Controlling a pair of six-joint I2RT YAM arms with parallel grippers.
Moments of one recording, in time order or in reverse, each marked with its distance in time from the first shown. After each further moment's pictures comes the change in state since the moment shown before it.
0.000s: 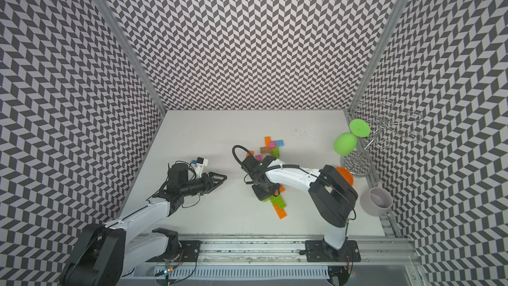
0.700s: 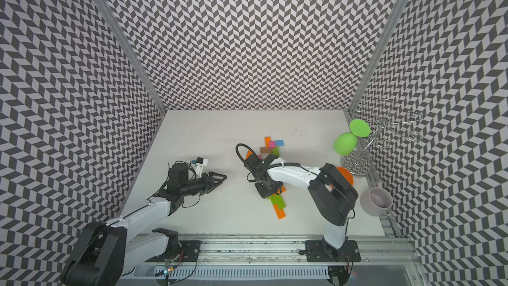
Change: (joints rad) left arm 0.000 0.016 0.000 0.007 -0.011 -0.001; right arm -0.042 0.009 -0.014 0.012 0.036 -0.019
